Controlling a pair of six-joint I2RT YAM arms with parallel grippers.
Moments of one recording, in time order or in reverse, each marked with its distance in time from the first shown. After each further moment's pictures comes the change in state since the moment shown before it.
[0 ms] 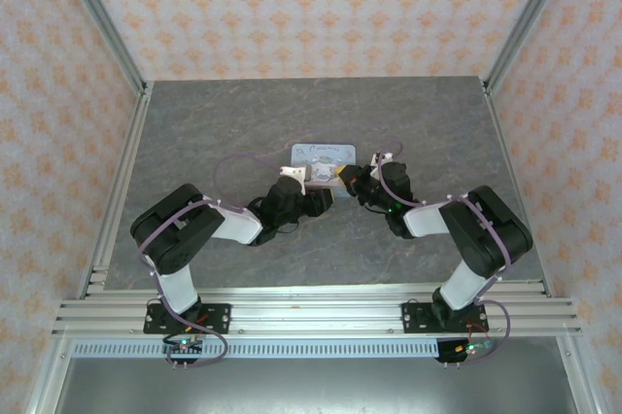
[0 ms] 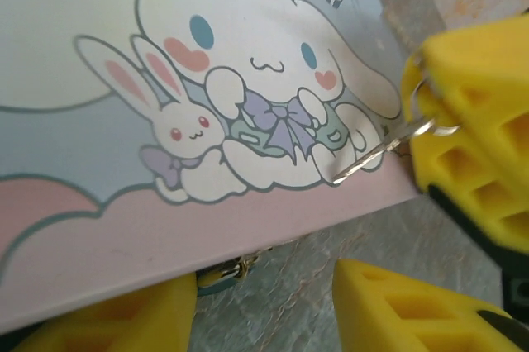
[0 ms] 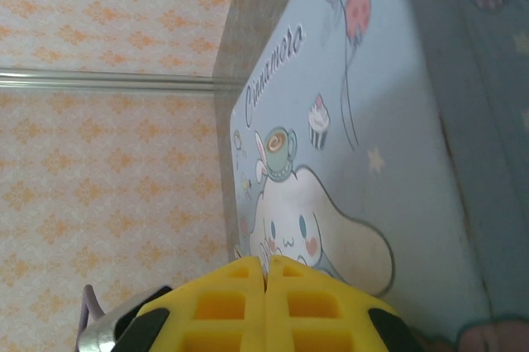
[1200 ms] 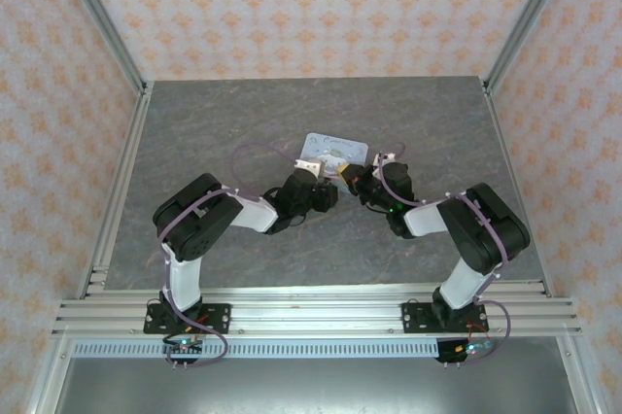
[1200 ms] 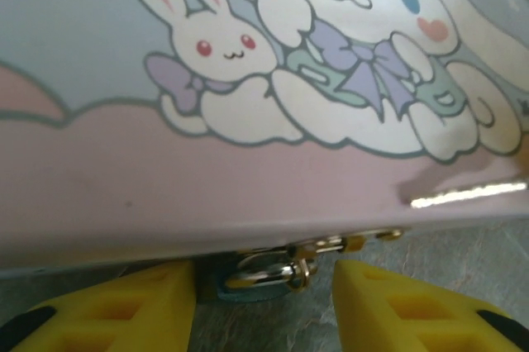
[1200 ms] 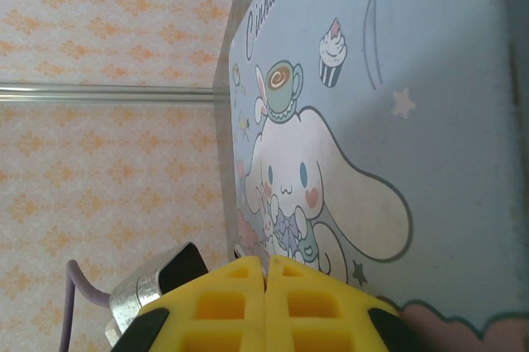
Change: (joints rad) left arm -0.003 0.151 0.183 -0.136 -0.068 0.195; right arm -0.018 0.024 -0.008 0.040 0.006 0.011
